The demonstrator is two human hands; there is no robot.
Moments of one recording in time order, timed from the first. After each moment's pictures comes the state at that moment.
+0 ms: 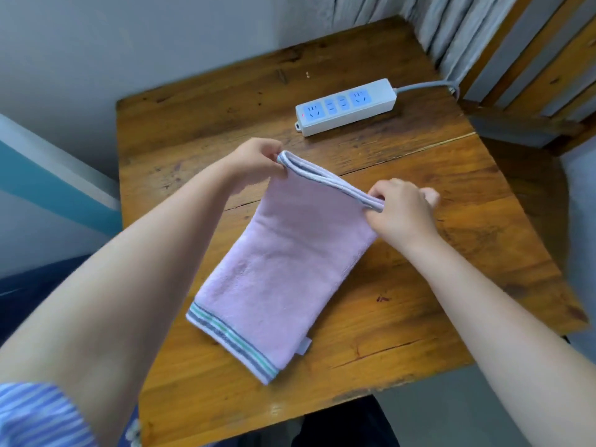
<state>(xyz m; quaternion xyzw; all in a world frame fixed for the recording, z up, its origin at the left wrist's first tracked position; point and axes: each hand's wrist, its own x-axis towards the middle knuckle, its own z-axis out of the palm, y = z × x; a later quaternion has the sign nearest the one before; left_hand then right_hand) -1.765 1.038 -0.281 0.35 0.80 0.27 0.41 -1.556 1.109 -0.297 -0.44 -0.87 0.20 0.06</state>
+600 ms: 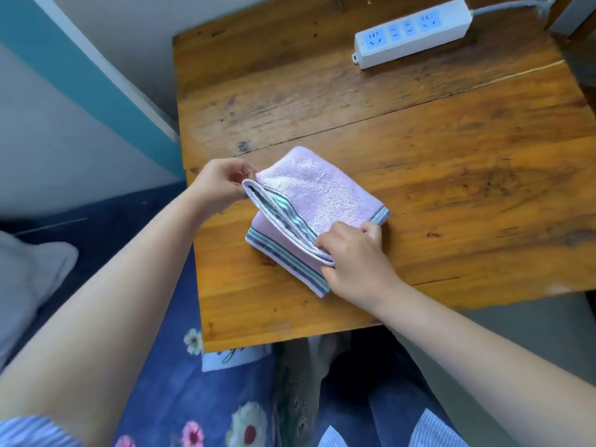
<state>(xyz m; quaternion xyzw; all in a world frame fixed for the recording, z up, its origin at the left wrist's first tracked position) -1.757 0.856 -0.287 0.30 0.85 0.28 0.34 -1.542 0.932 -0.308 -0.19 -0.94 0.29 -0.04</state>
